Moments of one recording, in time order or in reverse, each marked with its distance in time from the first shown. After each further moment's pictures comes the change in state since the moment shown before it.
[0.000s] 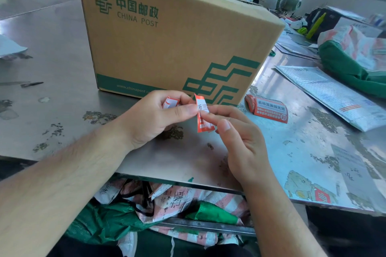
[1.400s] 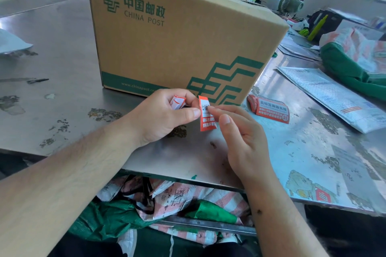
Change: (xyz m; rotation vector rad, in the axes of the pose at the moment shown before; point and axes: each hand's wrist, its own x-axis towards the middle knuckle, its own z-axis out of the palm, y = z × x) left_hand 0.007 -0.021 -0.008 0.077 0.034 0.013; right_hand 0.002 0.003 0.001 -0.127 0.071 -0.008
